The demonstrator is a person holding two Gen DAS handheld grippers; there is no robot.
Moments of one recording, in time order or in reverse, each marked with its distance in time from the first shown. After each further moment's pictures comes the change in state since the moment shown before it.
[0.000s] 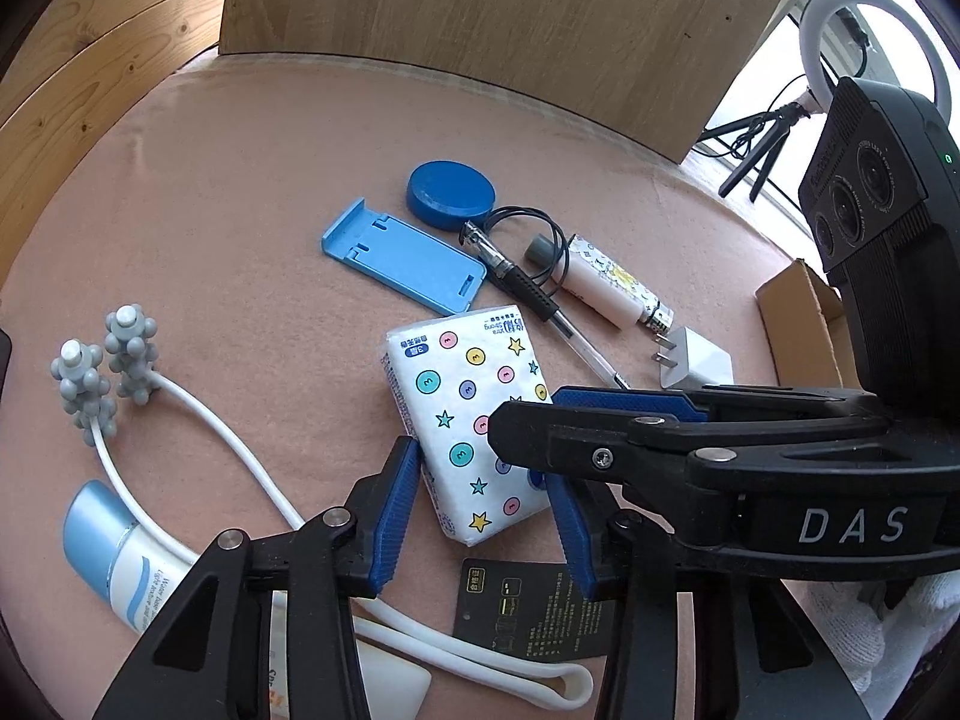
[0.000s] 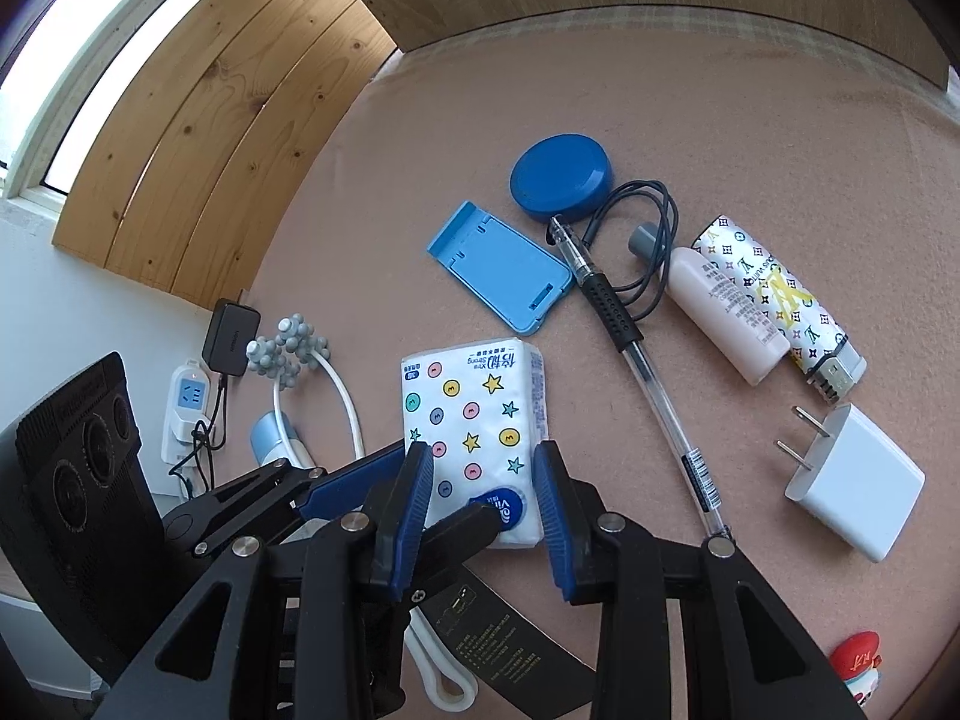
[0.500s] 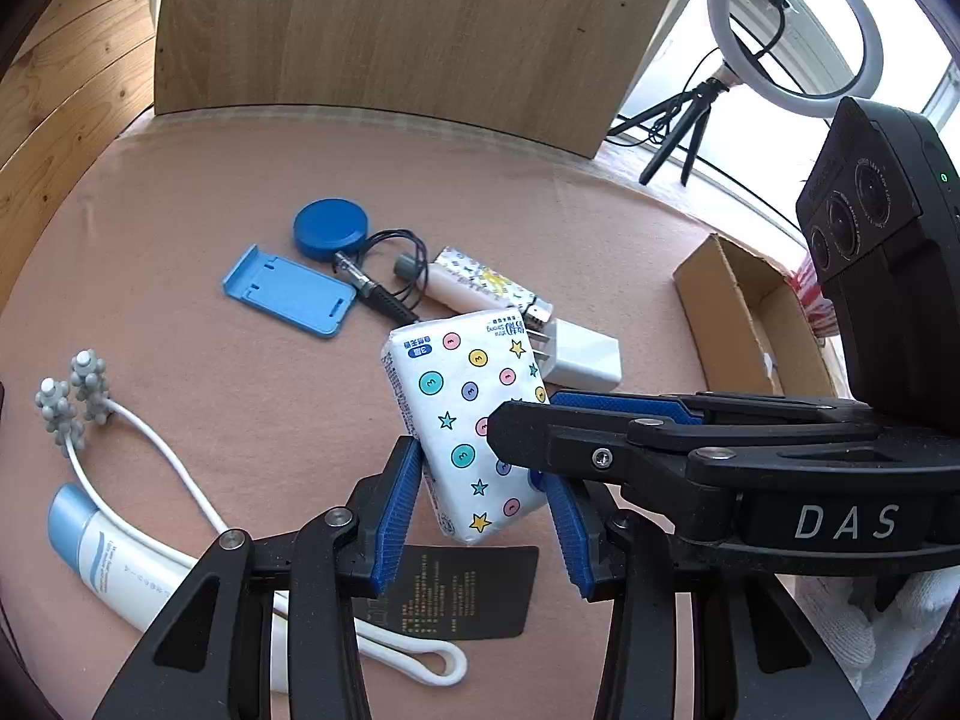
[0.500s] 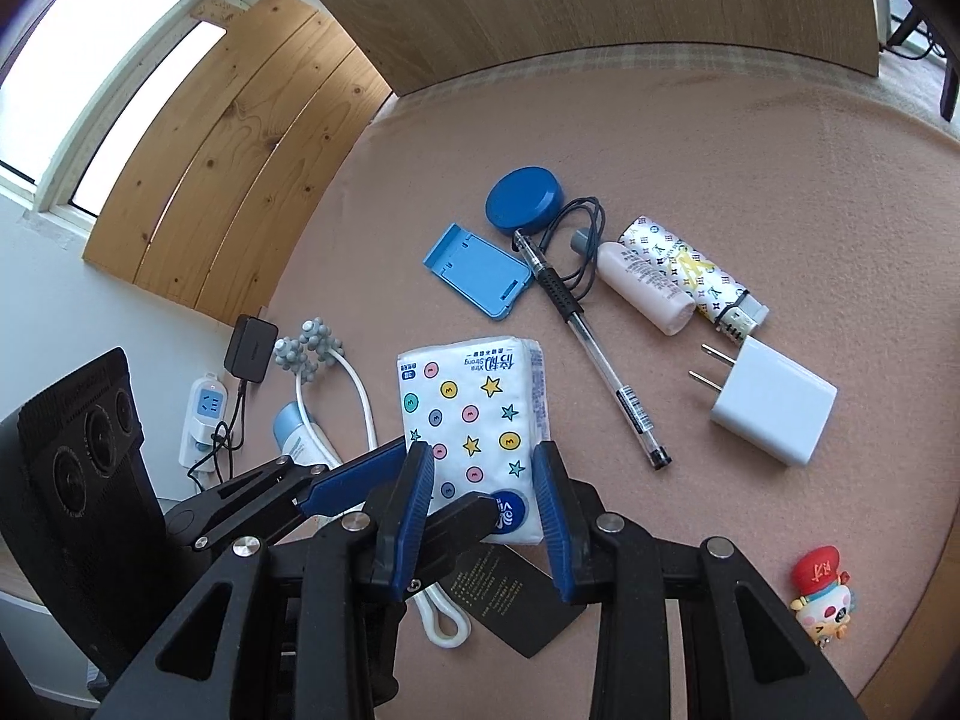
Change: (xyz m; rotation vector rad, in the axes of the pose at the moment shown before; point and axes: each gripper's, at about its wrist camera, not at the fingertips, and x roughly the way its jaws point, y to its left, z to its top) left arm -0.023 -0.069 -0.006 0.115 -0.032 -0.058; right arm -0.060 -0.013 -0.035 0.045 -0.110 -0.005
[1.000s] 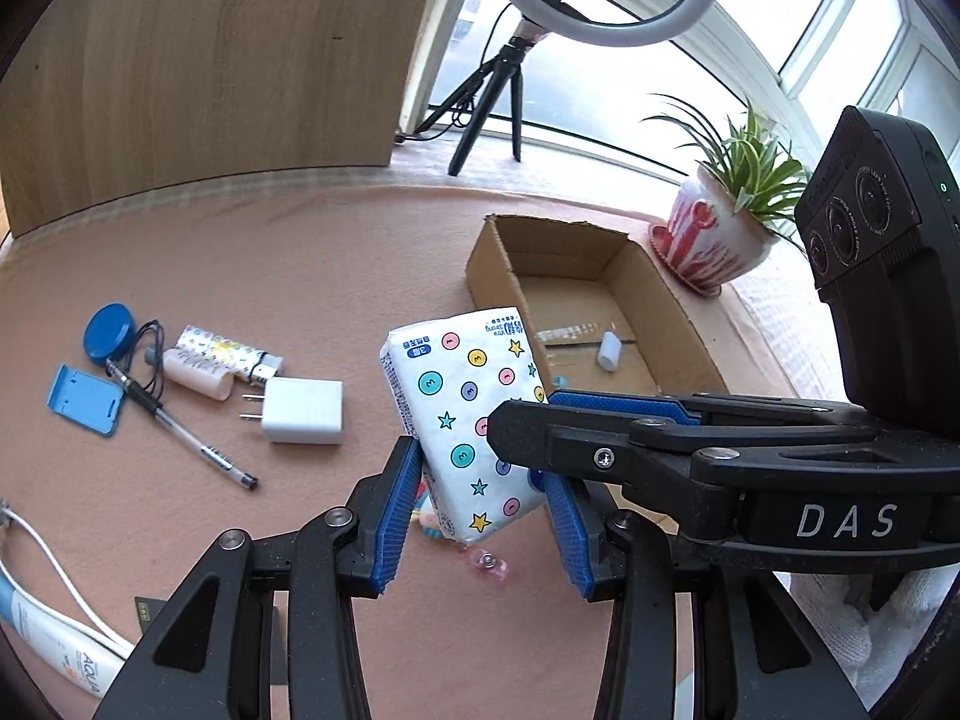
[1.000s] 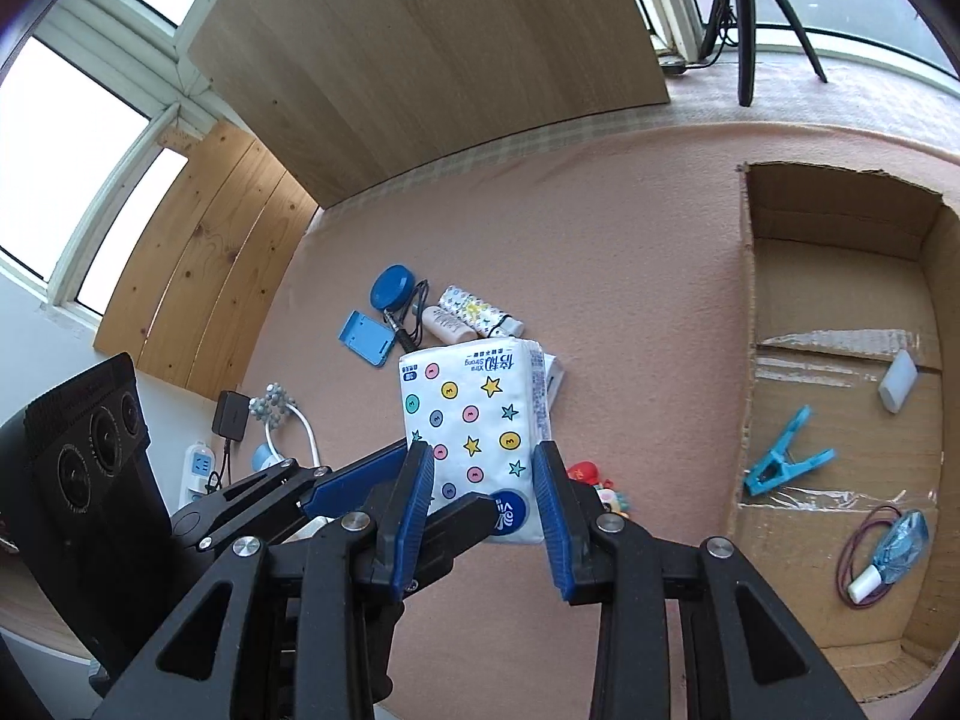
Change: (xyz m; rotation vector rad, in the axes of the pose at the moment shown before) left arm 0.012 -0.149 0.012 0.226 0.002 -0.160; right arm -0.125 -0.079 -0.045 0.148 -0.201 -0.094
